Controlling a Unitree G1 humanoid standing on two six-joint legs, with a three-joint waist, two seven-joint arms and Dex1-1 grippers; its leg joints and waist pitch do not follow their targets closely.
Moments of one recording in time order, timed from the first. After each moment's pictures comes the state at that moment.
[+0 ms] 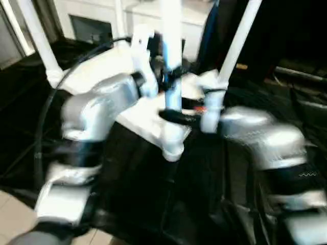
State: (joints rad) left arm -0.82 0.25 -0.03 0.05 -0.64 0.78 -0.64; right arm -0.64 -0.36 0.12 0.03 0.51 0.74 0.90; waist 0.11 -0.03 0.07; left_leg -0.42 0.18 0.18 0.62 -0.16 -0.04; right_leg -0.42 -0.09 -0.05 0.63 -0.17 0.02
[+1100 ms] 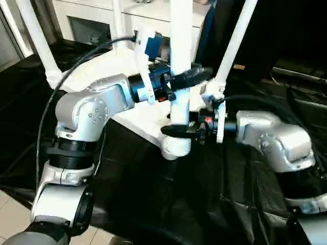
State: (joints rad) left arm -0.84 0.25 -0.02 0.06 -0.70 0.85 -0.72; right arm -0.63 -0.40 0.17 0.01 0.51 0.76 0.99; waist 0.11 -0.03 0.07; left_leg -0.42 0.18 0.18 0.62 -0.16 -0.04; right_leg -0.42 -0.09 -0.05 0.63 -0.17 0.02
